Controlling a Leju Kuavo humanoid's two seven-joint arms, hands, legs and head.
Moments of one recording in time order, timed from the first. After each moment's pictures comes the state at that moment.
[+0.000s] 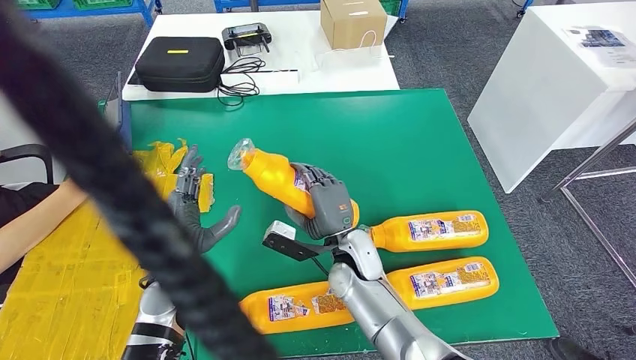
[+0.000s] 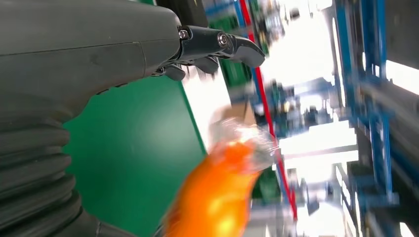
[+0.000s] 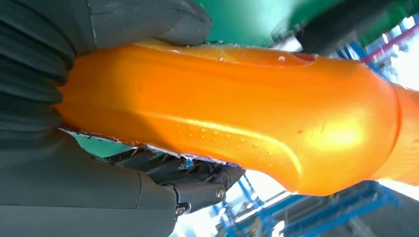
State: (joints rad) left arm -0.22 -0.25 -0.11 -1.33 -0.23 -0.02 -0.56; right arm -0.39 0.23 0.33 -0.94 0.91 -0.67 -0.31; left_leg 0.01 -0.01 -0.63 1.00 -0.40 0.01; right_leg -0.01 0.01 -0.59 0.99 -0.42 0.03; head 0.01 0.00
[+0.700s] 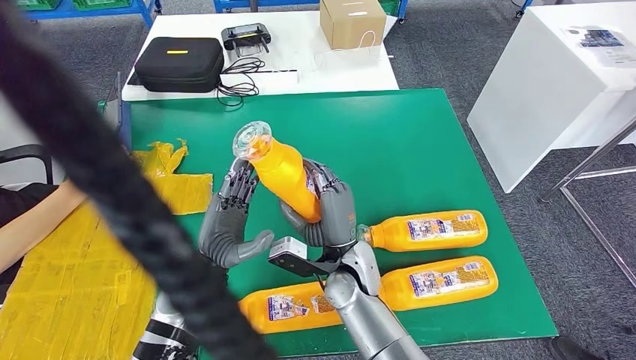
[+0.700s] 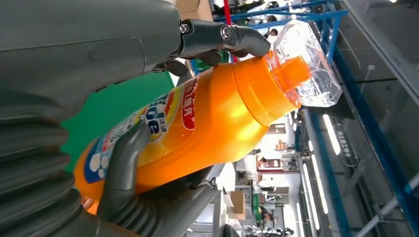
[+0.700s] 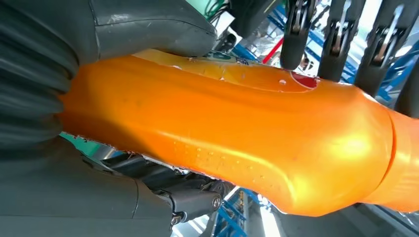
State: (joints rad) left arm -0.25 -0.22 -0.31 -1.34 -0.03 -0.32 -0.57; right arm -0.28 0.29 0.30 -1.13 0.78 -0.62 -0.53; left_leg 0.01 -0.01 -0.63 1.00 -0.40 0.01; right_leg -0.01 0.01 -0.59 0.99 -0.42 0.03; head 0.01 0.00
